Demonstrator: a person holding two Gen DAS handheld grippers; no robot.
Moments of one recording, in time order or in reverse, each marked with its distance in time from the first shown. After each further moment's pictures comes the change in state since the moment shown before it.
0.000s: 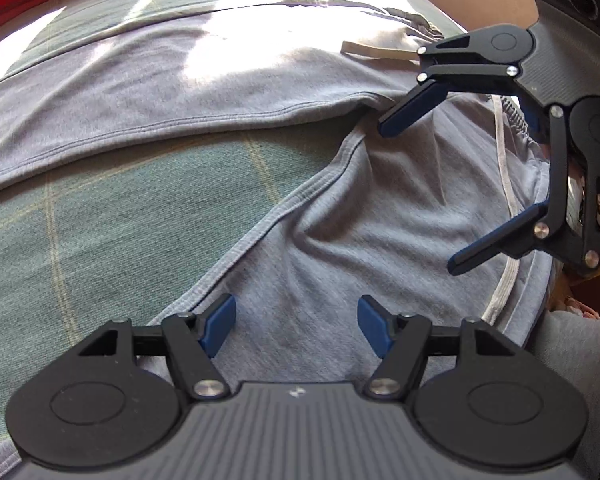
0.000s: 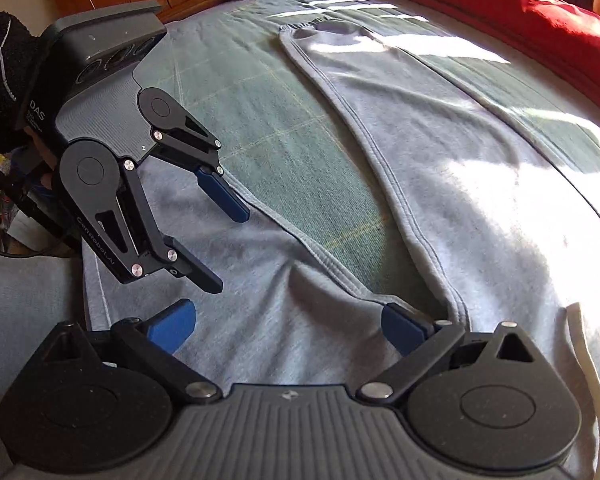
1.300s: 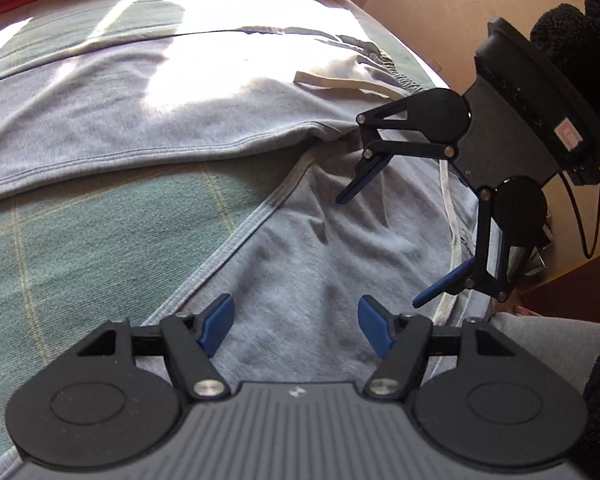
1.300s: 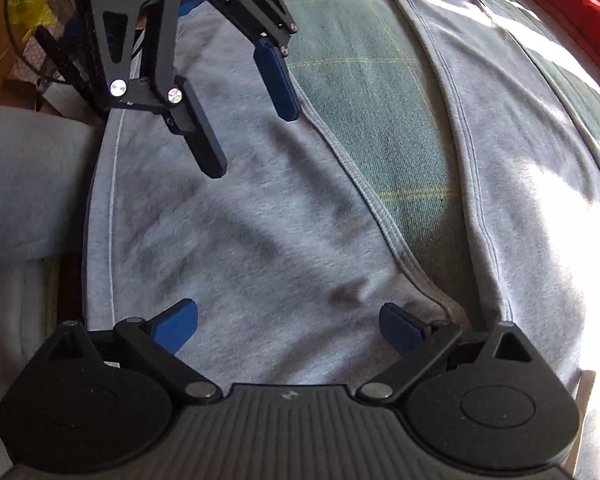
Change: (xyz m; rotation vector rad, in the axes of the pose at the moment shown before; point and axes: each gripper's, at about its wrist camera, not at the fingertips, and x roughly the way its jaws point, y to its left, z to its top) left arm -0.008 -0.005 0.016 0.038 -0.068 -0.228; right arm 0.017 0.030 -0.026 -0.438 0.254 0.042
